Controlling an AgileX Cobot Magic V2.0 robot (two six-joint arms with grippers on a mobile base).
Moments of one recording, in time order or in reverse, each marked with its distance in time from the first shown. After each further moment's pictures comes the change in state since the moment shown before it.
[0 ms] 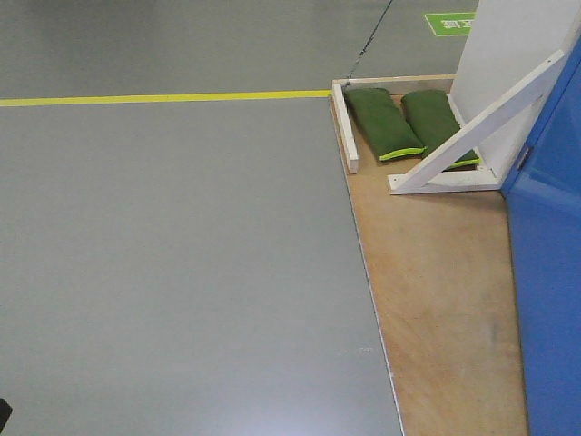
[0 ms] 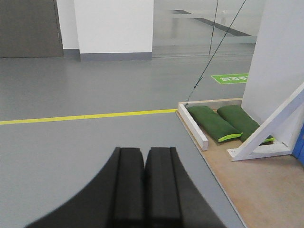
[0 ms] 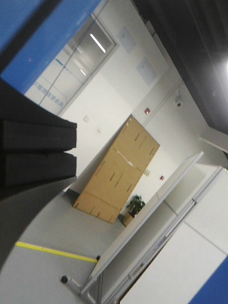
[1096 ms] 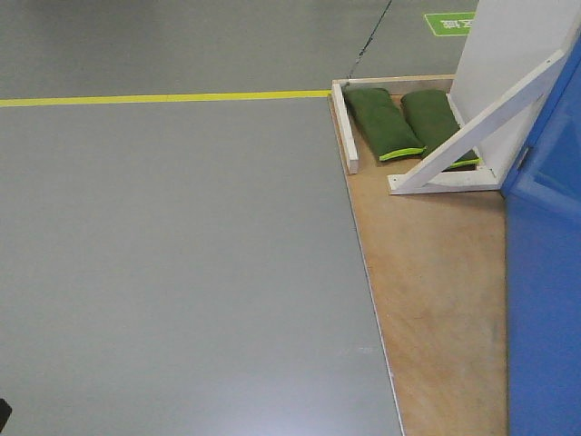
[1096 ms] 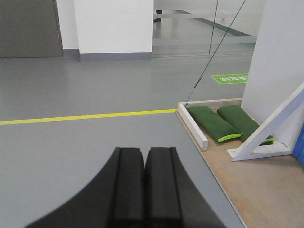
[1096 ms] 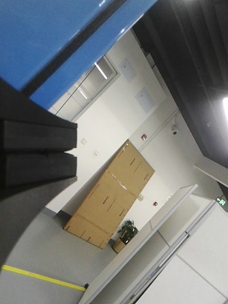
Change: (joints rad) left arm 0.000 0.000 0.000 0.000 0.000 0.000; right arm 0.160 -0.155 0.046 -0.048 -0.120 -0.001
